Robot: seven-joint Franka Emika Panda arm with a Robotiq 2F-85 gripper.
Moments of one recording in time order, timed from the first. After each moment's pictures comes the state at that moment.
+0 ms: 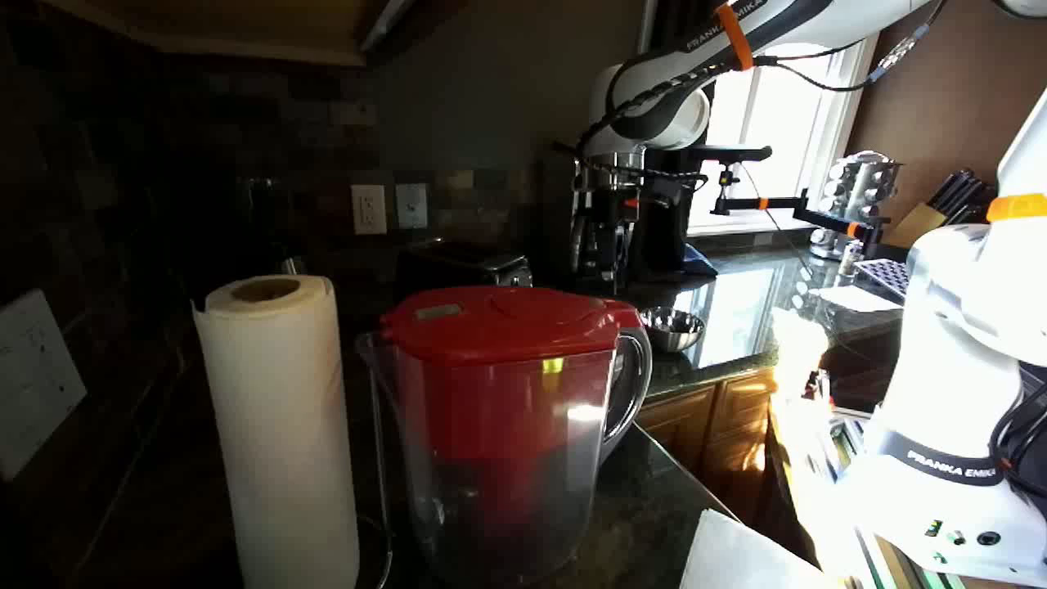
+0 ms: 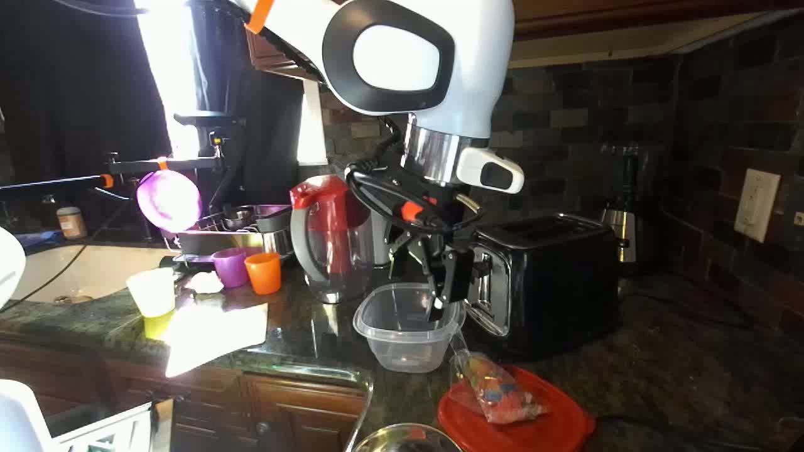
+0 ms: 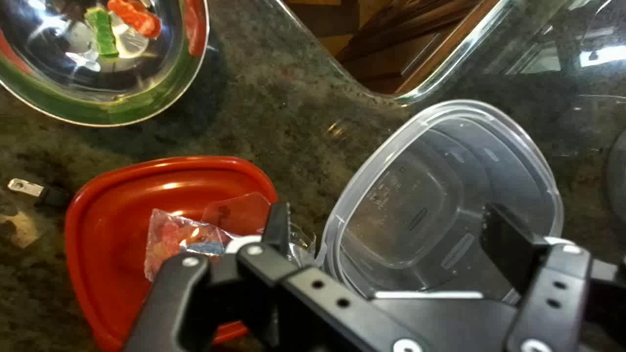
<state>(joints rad) -0.02 -0.17 -0.23 -2.34 0.14 2.00 -0.32</state>
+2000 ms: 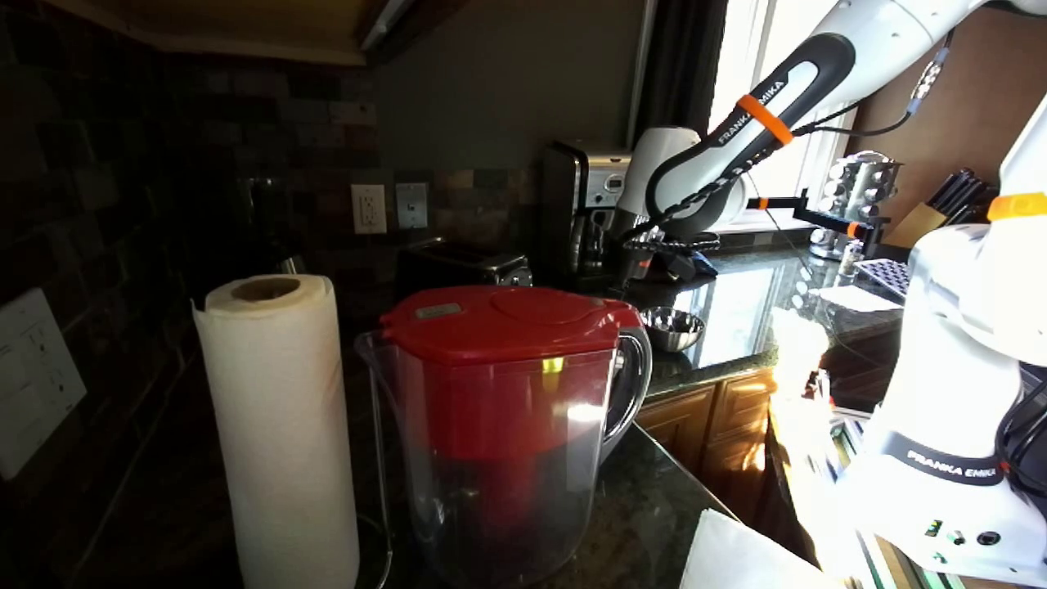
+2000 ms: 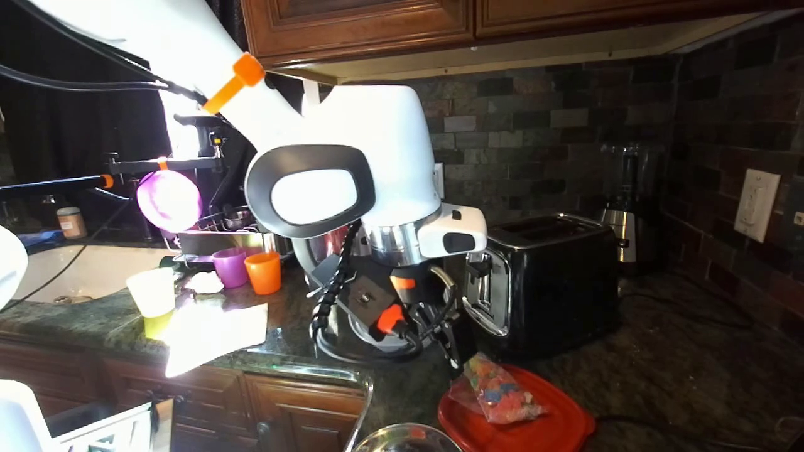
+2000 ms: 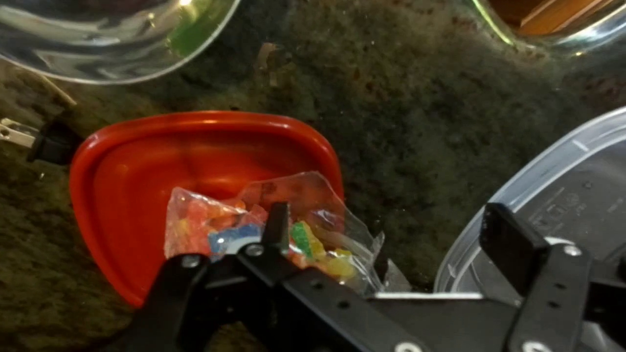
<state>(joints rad) -0.04 -0.19 -0.19 -2.69 0.12 2.70 -0.42</state>
